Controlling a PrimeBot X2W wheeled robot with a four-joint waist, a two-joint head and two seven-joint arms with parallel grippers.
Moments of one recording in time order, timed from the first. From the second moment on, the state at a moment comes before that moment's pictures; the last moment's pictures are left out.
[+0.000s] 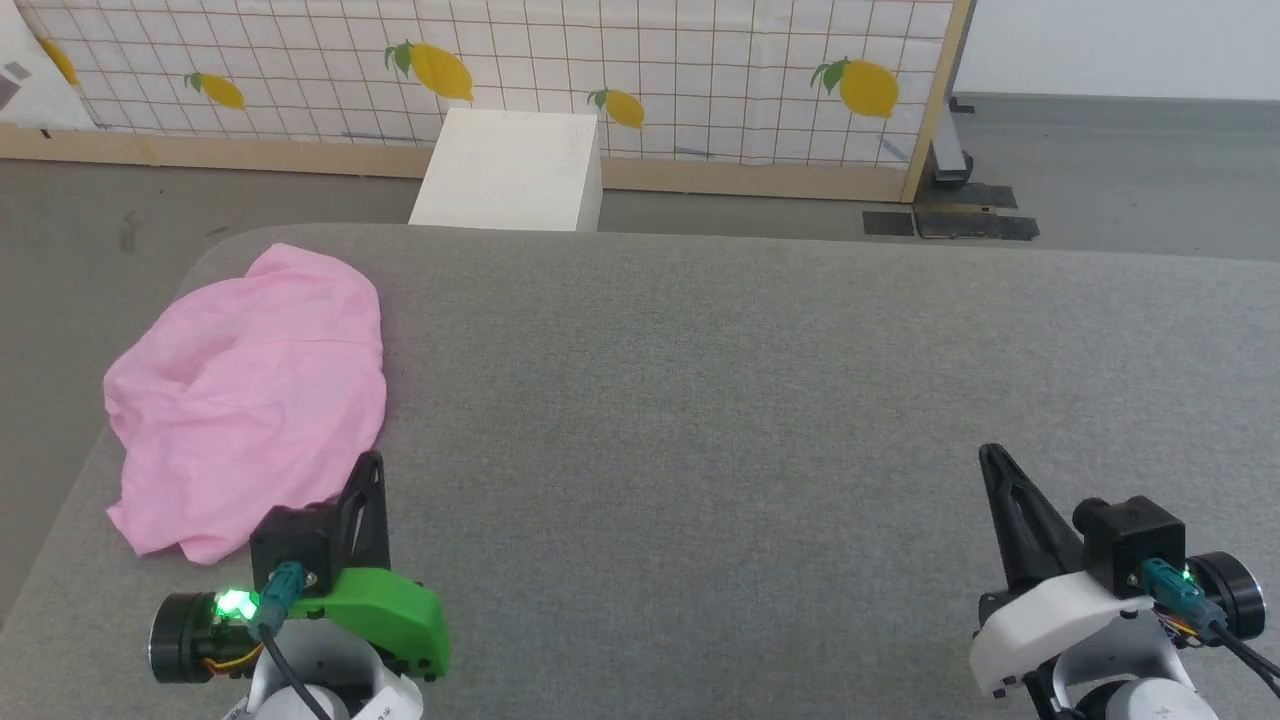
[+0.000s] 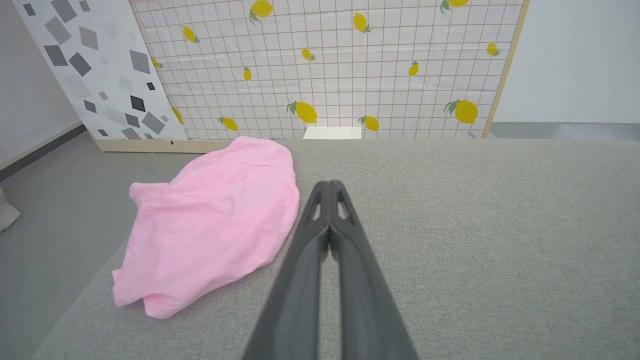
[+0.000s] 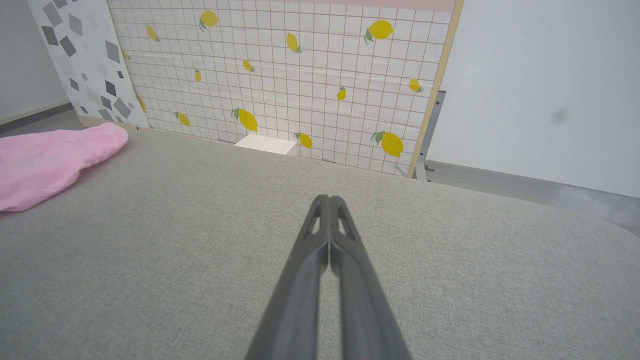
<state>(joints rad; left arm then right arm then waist) -0.01 0.05 0.00 0.00 -0.01 -0.01 0.00 0.02 -0.05 0.00 0.01 0.01 0.13 0.00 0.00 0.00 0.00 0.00</state>
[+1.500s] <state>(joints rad) -0.01 0.05 0.00 0.00 -0.01 -0.01 0.00 0.02 -0.05 0.00 0.01 0.01 0.13 0.00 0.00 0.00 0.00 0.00</state>
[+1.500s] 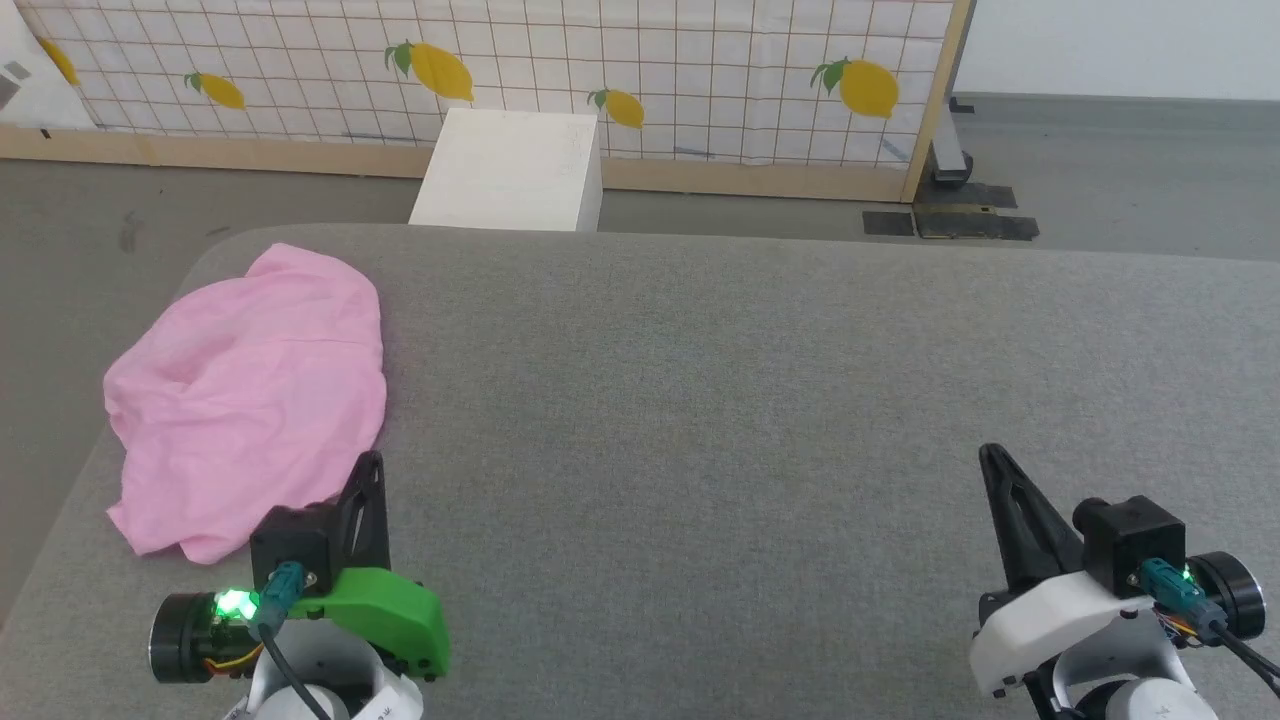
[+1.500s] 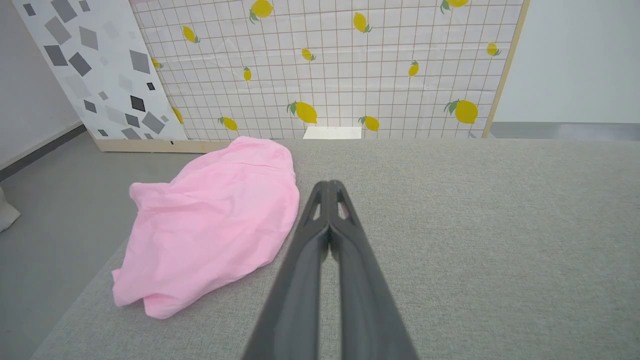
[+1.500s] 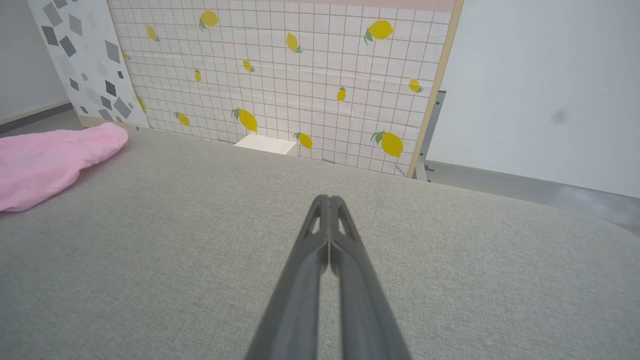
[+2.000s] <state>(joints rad) -0.01 0.05 -0.02 0.01 -0.03 -0.01 -0.01 0.02 -0.05 0.00 0.01 0.01 0.13 -0.01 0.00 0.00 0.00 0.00</state>
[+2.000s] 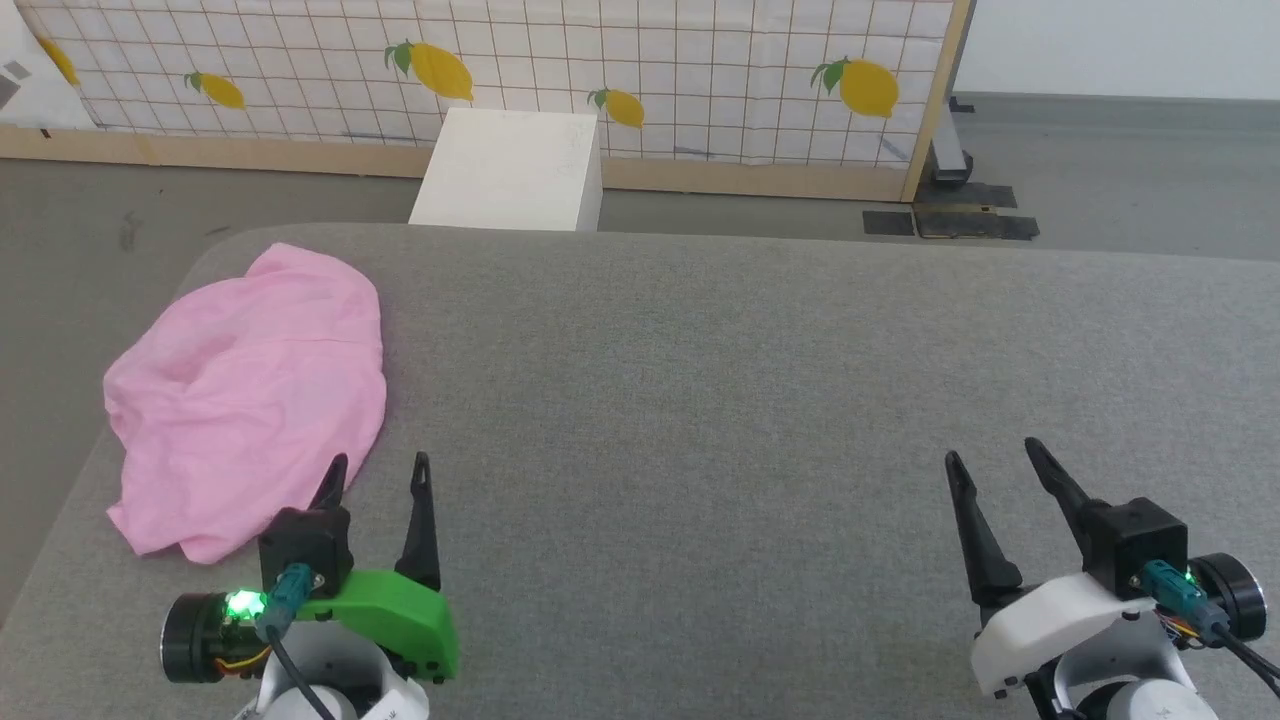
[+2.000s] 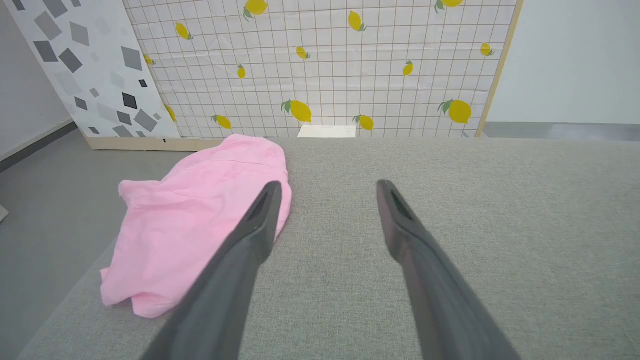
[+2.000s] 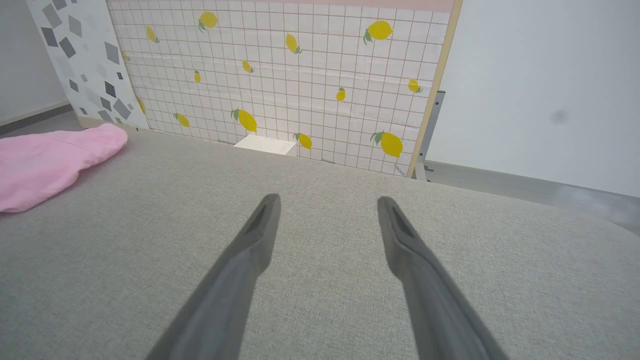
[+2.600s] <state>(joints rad) -0.02 0.05 -0.05 0.04 -0.05 0.01 -0.05 0.02 -0.05 -0.02 0.02 0.03 0.13 -0.05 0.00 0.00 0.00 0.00</state>
